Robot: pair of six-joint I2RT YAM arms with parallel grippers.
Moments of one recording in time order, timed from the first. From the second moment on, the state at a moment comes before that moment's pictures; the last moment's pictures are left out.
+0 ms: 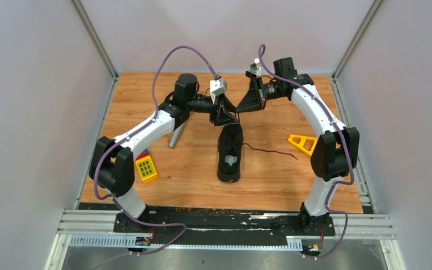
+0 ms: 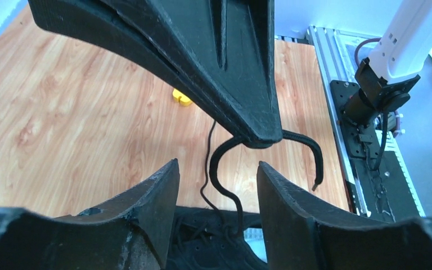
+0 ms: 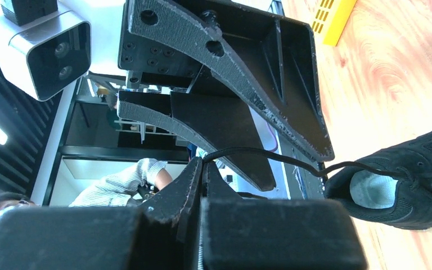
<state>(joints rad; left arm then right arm) -0.53 1.66 1.30 0.07 1.03 0.11 0.25 1.85 1.73 -0.80 -1.44 0.37</state>
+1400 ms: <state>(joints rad) -0.51 1.81 1.53 -0.49 0.58 -0.18 0.20 1.57 1.10 -0.51 -0.77 0.44</state>
